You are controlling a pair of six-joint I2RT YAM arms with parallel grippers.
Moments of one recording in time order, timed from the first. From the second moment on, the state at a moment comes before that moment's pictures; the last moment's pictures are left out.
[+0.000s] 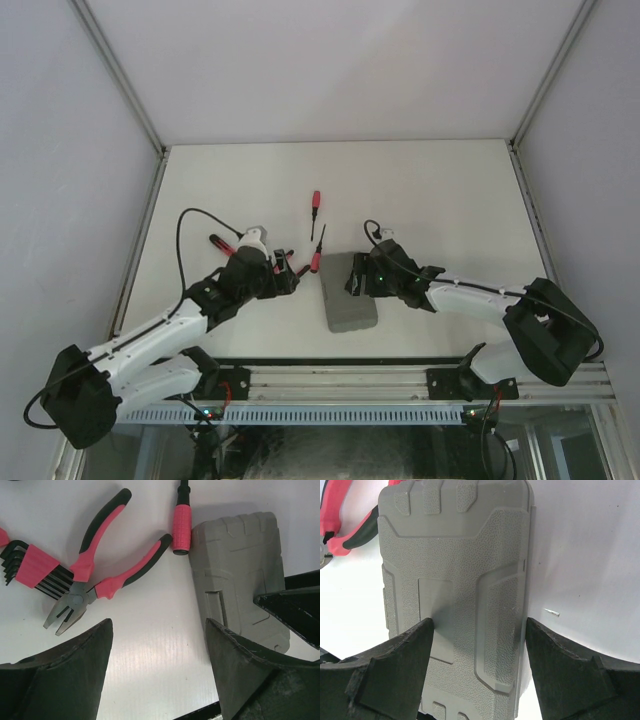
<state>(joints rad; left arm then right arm) -0.68 0.97 0.54 -0.27 -0.16 -0.72 0.77 1.39 0.62 -0.07 0.04 0.71</state>
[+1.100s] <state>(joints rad) -0.83 1.33 0.68 -0.20 -0.17 -0.77 0.77 1.40 0.61 -0.04 0.04 0.74</state>
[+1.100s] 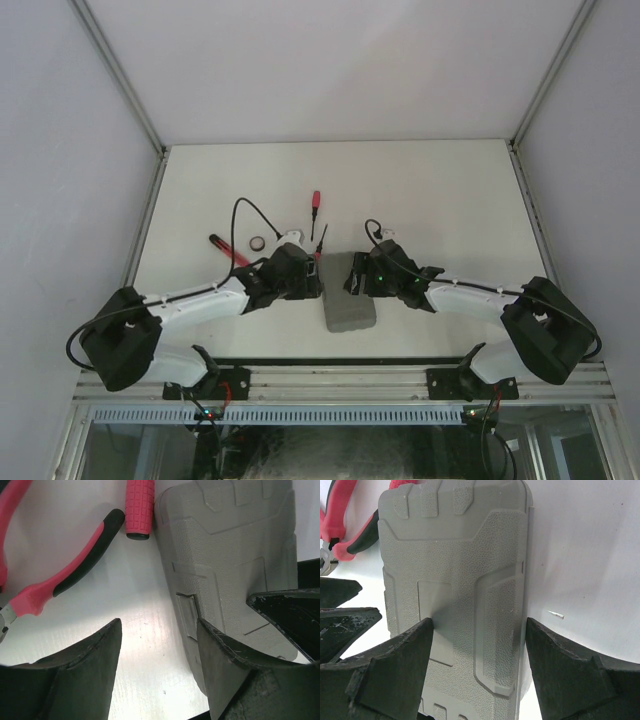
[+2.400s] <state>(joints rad) -0.90 1.49 0.84 -0.31 -0.26 -0.81 0.76 1.40 0.61 -0.04 0.05 0.76</state>
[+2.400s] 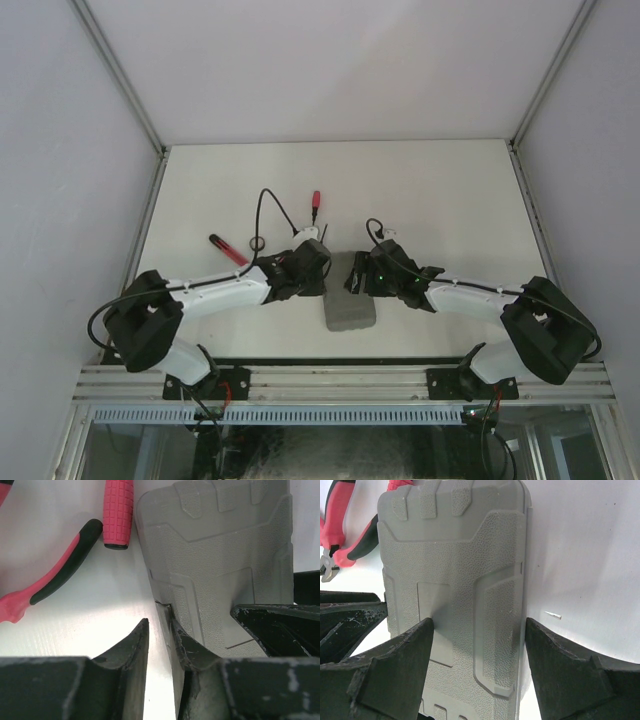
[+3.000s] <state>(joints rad) -0.92 1.51 0.87 -0.35 -0.32 -0.81 0.72 1.43 0.61 -0.03 0.04 0.84</state>
